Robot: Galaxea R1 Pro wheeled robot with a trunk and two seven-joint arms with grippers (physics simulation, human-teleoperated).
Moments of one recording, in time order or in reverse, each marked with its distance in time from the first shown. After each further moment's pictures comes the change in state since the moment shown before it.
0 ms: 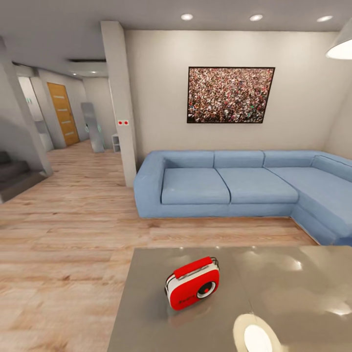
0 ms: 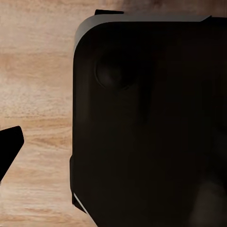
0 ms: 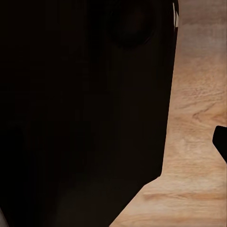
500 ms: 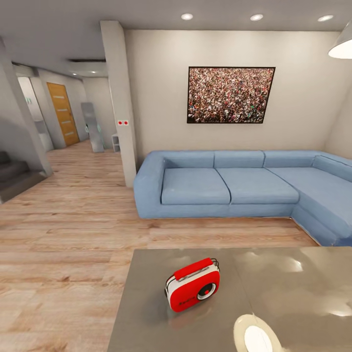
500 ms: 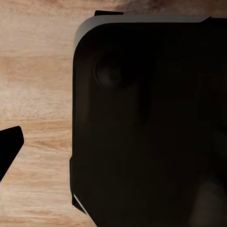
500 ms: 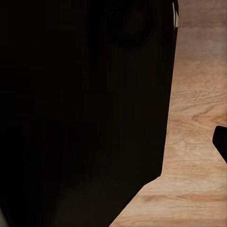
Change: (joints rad) left arm 0.000 -0.001 0.000 -0.001 -0.002 -0.001 0.001; right arm 0.000 0.000 -0.001 0.000 0.000 0.000 0.000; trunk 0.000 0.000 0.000
